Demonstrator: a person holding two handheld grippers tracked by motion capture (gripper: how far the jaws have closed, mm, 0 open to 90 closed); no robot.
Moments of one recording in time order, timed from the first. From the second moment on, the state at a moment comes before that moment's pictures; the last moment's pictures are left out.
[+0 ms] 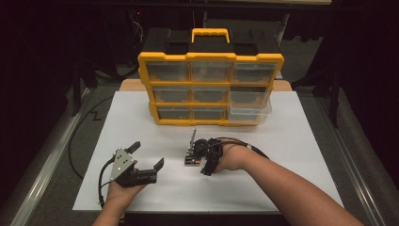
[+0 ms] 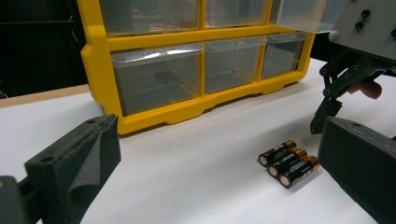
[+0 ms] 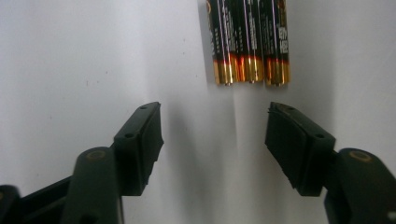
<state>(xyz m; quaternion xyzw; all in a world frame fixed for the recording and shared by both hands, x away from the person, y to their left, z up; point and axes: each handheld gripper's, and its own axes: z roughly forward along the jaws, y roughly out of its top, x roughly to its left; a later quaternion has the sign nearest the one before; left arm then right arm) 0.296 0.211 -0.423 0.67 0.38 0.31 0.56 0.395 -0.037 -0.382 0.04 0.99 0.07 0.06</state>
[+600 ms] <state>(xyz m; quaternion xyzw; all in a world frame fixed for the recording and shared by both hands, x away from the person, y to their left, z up) 0.296 0.210 -0.423 0.67 0.37 0.31 0.56 0.397 -0.019 -0.387 0.01 0.99 0.08 0.08</state>
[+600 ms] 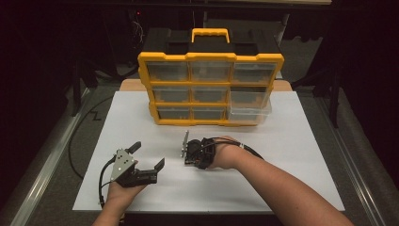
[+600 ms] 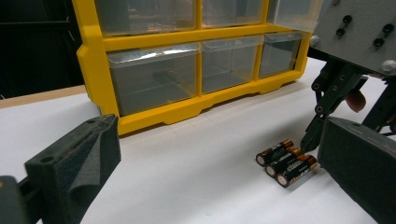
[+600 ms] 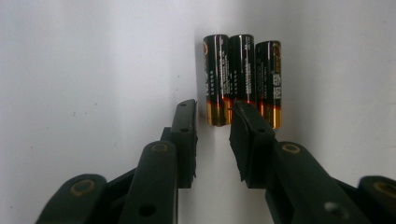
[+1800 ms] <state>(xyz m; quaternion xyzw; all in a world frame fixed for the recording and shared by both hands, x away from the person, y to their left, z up) 0.296 0.209 -0.423 0.67 0.37 0.31 0.56 0.398 -0.009 -0.400 -0.01 1.00 0.07 0.05</state>
